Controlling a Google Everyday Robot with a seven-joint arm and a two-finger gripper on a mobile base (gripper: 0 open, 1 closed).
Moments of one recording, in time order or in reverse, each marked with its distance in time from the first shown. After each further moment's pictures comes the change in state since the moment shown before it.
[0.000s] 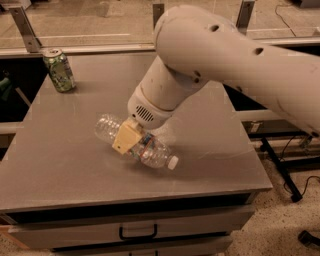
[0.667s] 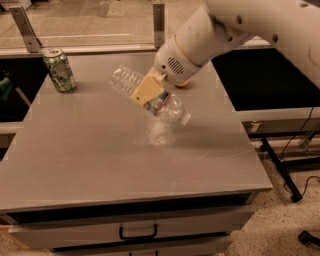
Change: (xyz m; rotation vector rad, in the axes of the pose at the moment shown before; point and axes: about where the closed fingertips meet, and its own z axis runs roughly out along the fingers) arm -0.037 -0.075 -0.062 -0.024 -0.195 -0.065
